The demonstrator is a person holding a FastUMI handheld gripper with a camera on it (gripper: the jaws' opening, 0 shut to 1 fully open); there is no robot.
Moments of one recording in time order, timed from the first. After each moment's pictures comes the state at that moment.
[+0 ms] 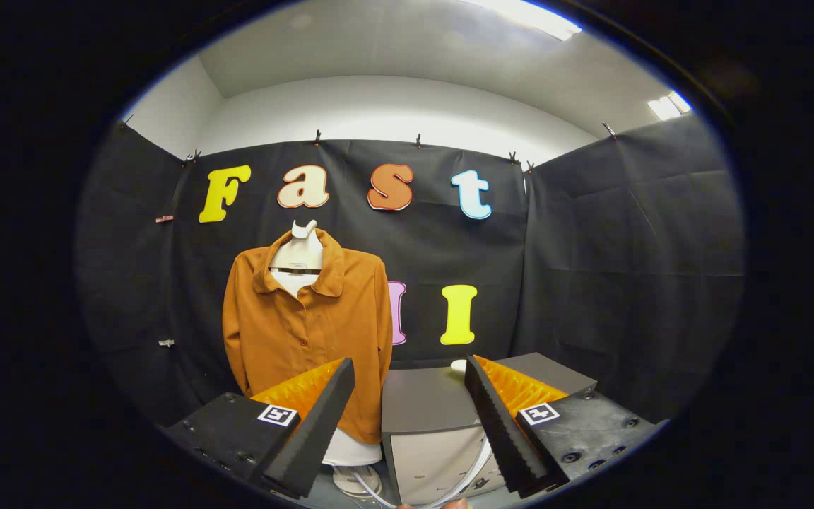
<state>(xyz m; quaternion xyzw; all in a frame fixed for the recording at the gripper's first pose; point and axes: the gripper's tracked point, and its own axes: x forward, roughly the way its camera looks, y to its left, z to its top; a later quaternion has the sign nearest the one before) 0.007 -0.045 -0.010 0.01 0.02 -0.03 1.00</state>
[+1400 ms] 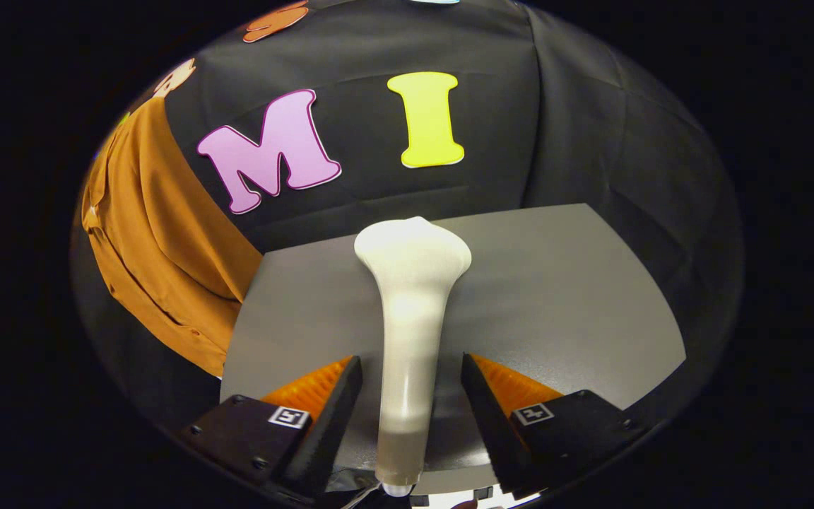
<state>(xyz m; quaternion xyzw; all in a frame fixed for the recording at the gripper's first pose) 0.259 -0.201 -0.305 0.09 0.45 0.01 0.89</state>
